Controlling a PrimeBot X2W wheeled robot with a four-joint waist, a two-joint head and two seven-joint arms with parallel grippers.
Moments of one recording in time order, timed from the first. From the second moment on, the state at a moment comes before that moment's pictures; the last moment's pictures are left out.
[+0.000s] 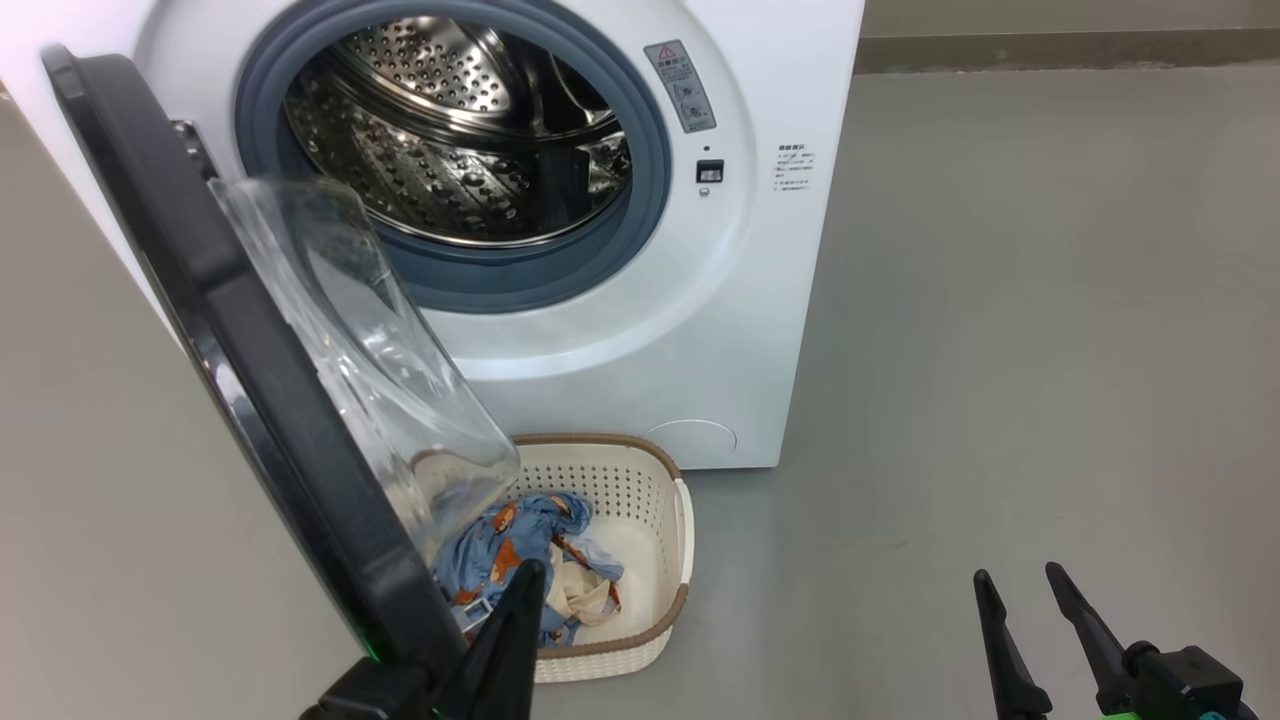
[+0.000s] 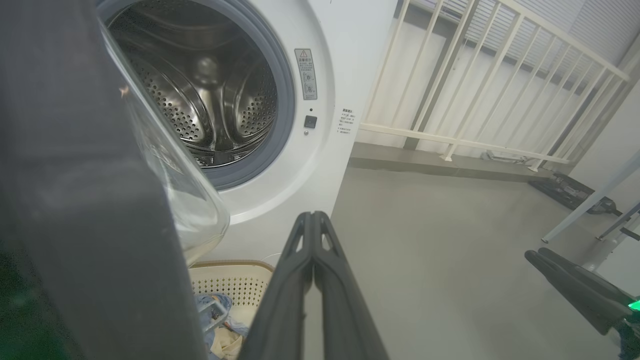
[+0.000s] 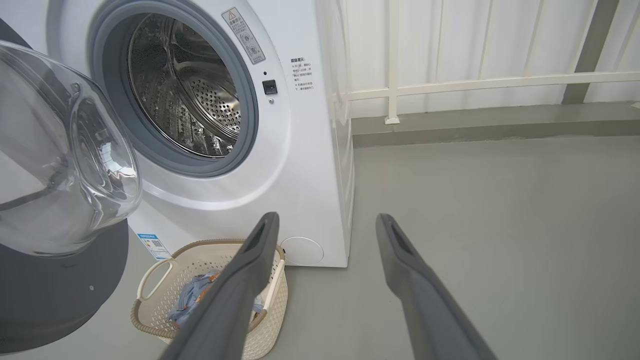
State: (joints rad) left arm 0.11 0.05 -0.39 -0.23 -0.33 0.01 -0.05; right arm 0.10 -0.07 -0.04 0.12 0.20 0.12 -0.25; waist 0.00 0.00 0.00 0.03
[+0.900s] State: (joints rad) left arm 0.09 0.04 -0.38 -0.14 -0.31 0.16 -0.08; right arm 0.11 -0.05 -0.05 0.13 0.20 0.12 -0.25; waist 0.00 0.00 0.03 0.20
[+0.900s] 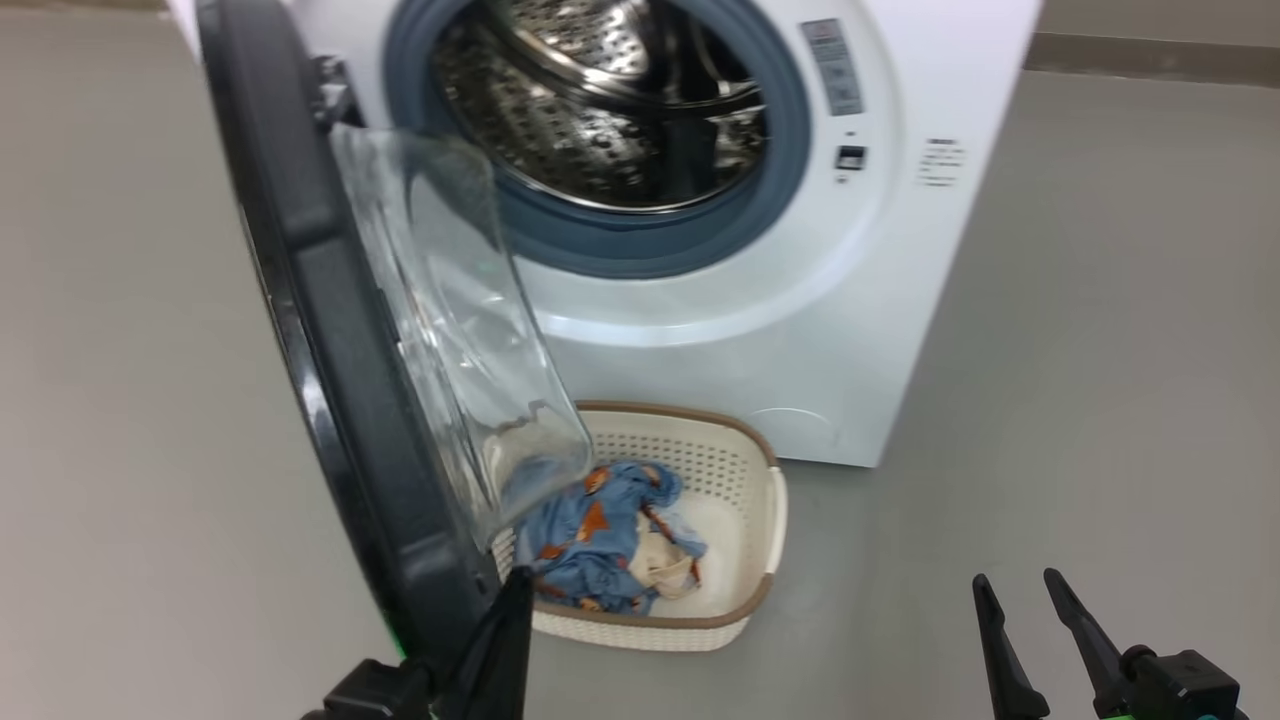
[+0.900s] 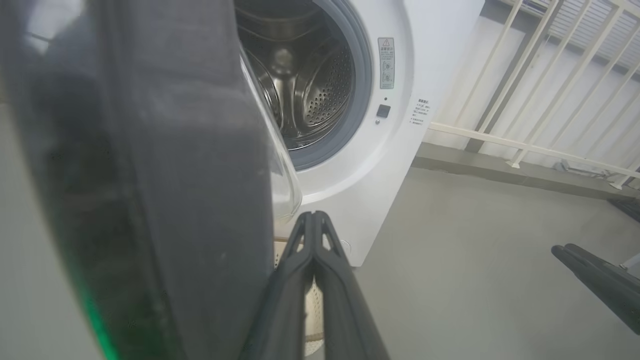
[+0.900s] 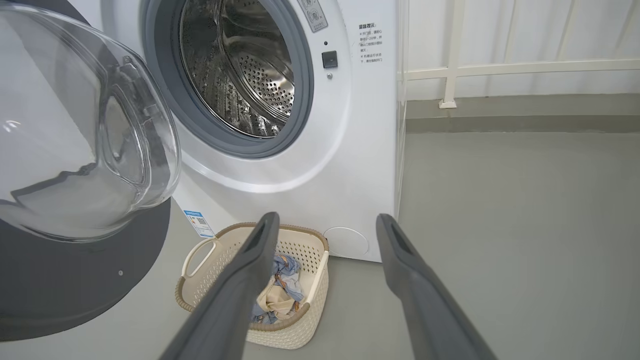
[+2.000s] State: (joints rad) left arm -0.23 0.07 0.15 0.32 -0.40 0.21 -0.25; right arm 0.08 -0.07 0.00 0.16 0.21 0.12 -0.25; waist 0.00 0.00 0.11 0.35
